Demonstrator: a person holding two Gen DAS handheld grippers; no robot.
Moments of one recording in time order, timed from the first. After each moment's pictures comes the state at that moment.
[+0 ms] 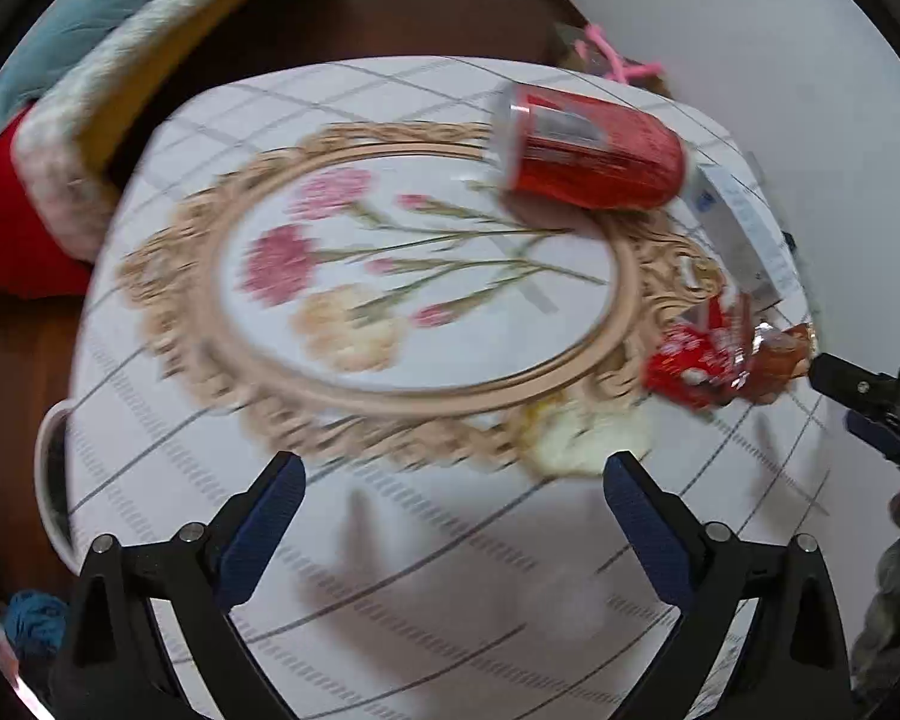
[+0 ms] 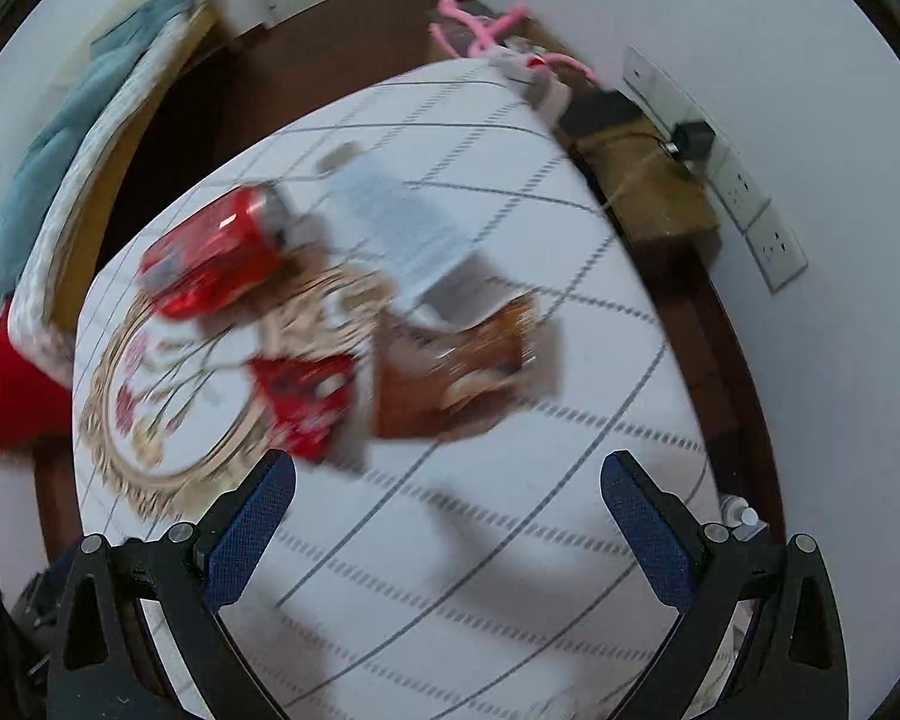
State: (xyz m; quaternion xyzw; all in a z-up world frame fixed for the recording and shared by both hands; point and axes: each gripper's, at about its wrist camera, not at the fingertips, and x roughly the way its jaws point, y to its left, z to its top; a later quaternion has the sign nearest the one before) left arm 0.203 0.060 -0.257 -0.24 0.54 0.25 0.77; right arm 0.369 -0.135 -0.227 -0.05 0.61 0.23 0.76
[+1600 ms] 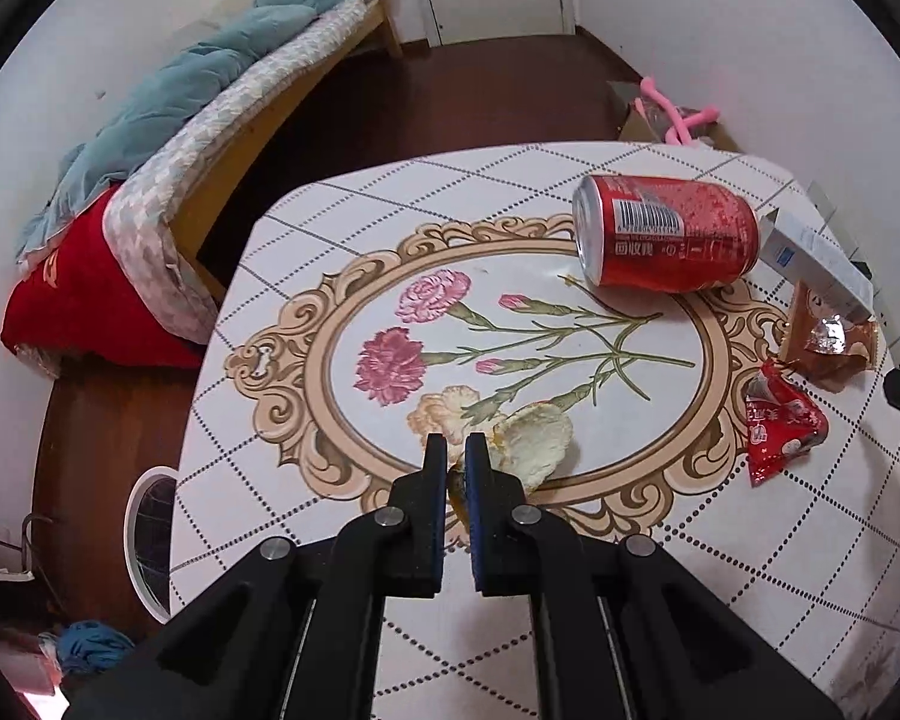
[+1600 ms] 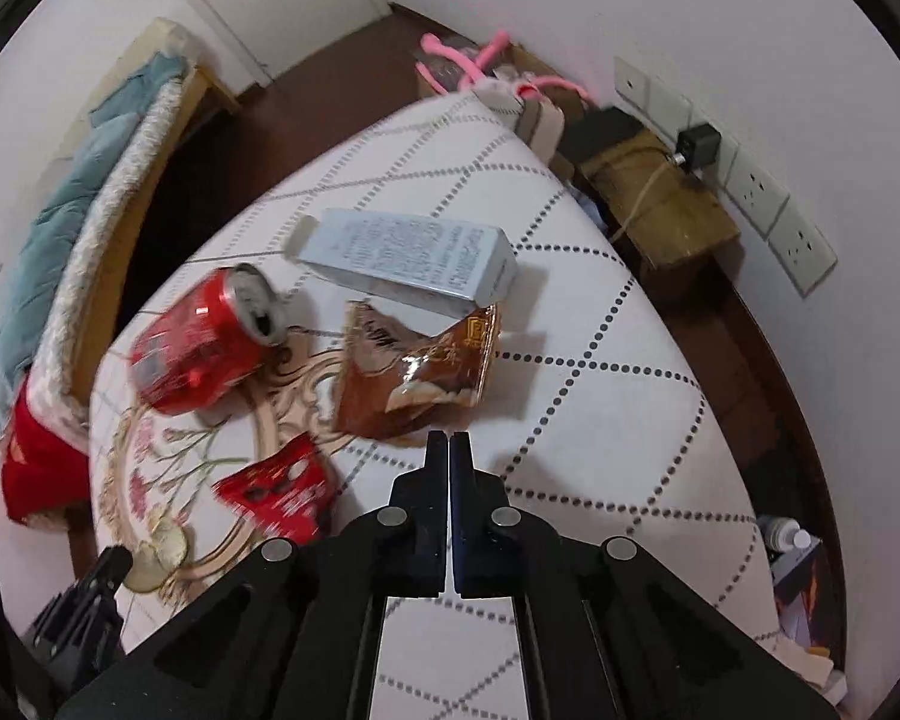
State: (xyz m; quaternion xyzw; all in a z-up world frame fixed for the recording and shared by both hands) left arm 0.193 0.061 -0.236 -0.12 0.49 0.37 0.78; right arm 0.387 -0.136 -0.238 0.02 0.57 0.25 0.78
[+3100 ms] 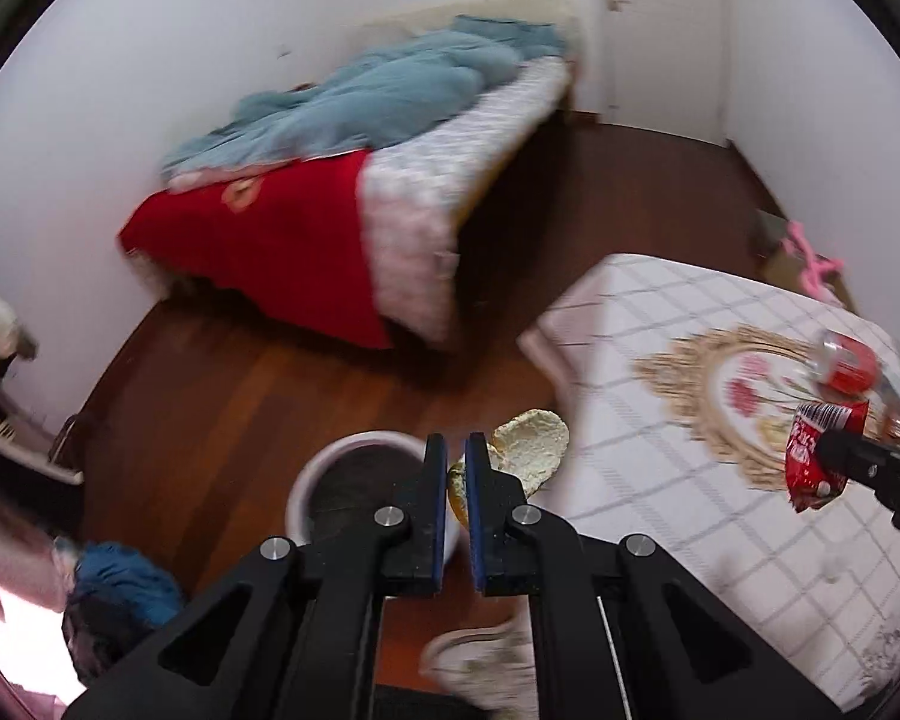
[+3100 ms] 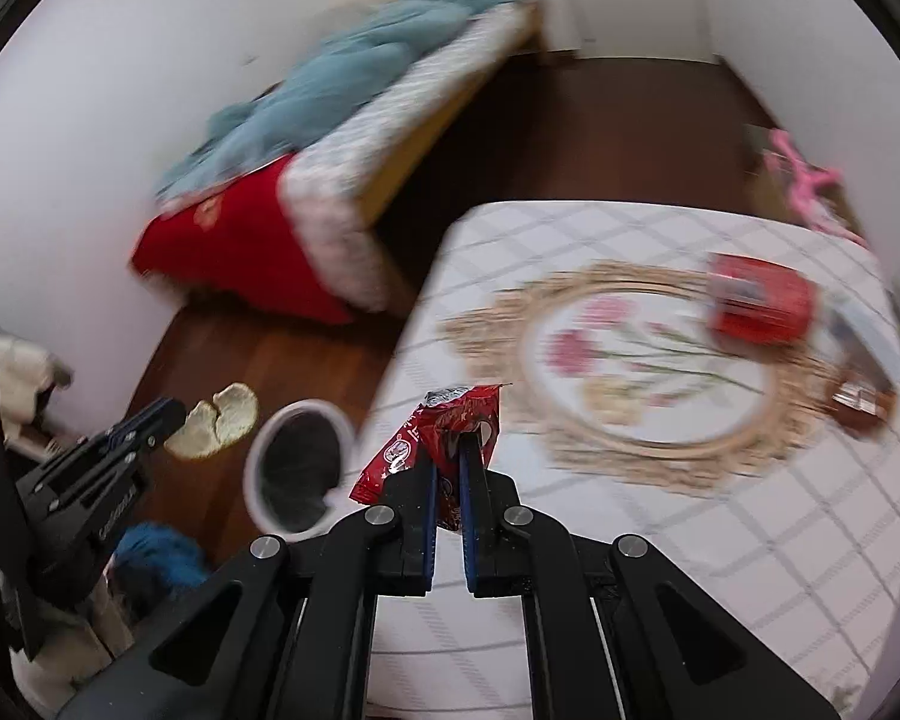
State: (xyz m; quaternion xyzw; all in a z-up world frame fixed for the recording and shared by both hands) left arm -0.106 0.163 -0.121 -0.17 0.39 0.51 0.75; right arm 0.112 0.047 -0.113 -0.13 0.48 0.54 0.68
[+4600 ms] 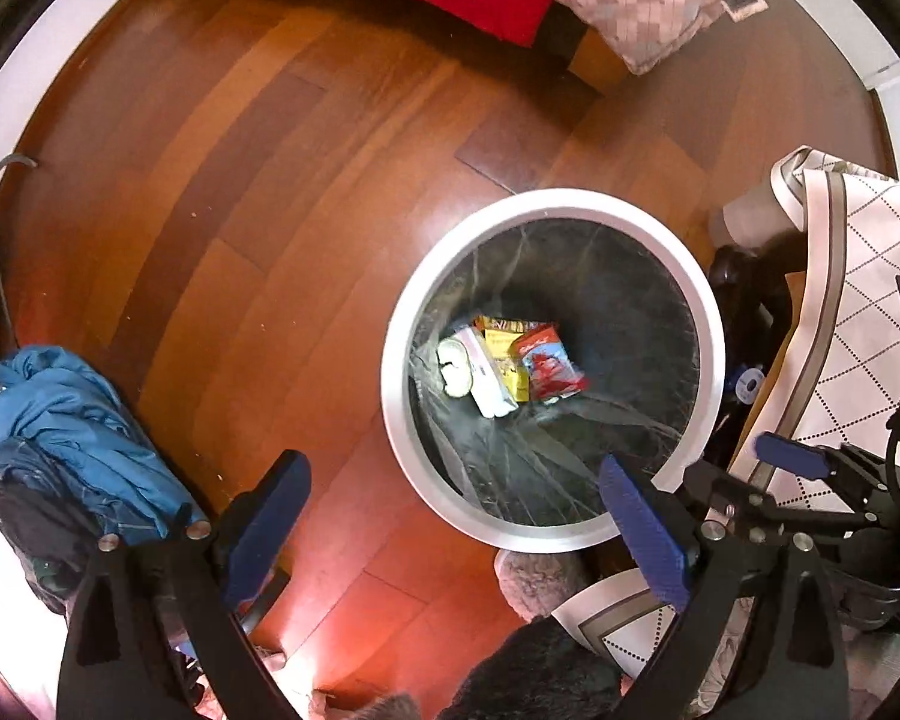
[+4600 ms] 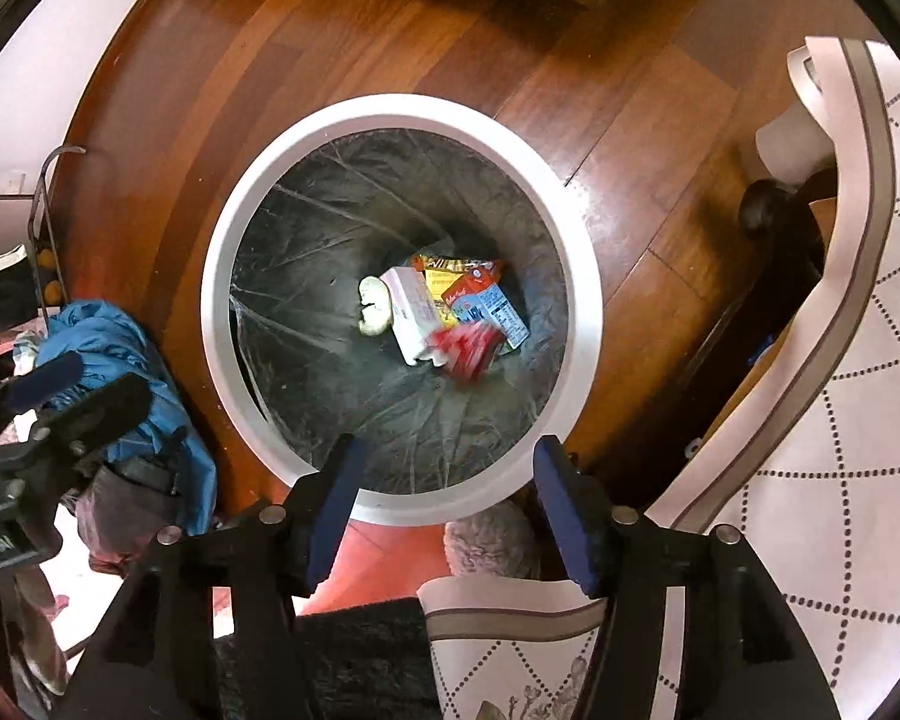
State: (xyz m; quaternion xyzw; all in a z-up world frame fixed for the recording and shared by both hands) left arm -0.274 0.387 -0.364 -0.46 0.54 0.42 0.57; right arm -0.115 0.362 -0.414 -0.43 0.63 0.46 0.45
